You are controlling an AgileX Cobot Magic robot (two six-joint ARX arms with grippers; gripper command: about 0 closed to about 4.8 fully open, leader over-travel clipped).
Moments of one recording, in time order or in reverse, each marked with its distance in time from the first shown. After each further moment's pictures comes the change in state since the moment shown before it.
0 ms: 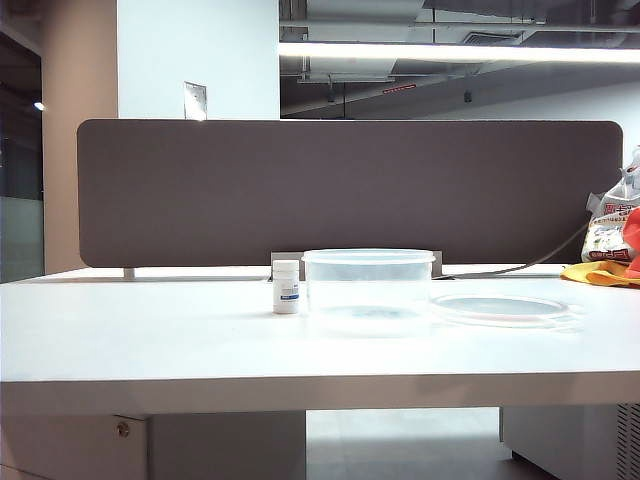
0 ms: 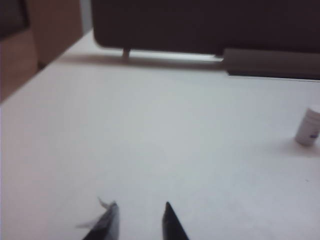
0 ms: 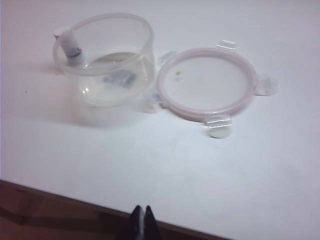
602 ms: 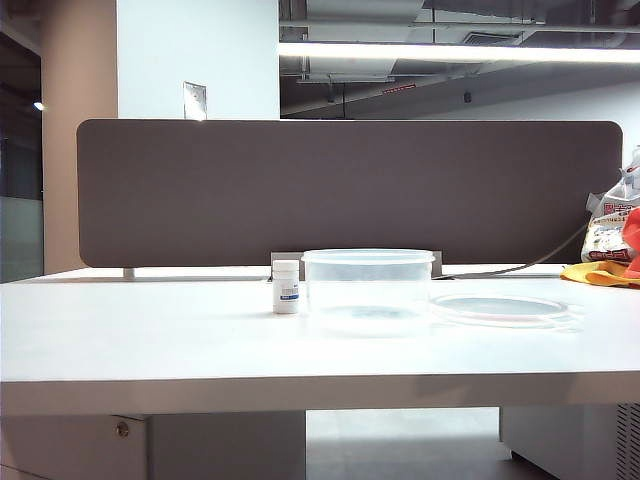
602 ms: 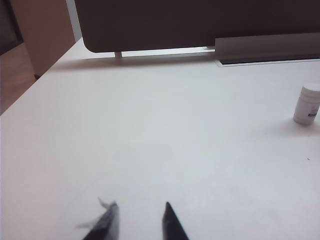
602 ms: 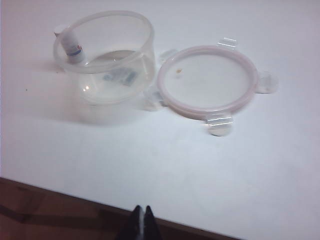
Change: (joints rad) left arm 0.009 -0.056 0.000 -0.077 0.027 0.083; right arm 0.000 0.000 0.000 -0.007 0.000 0.000
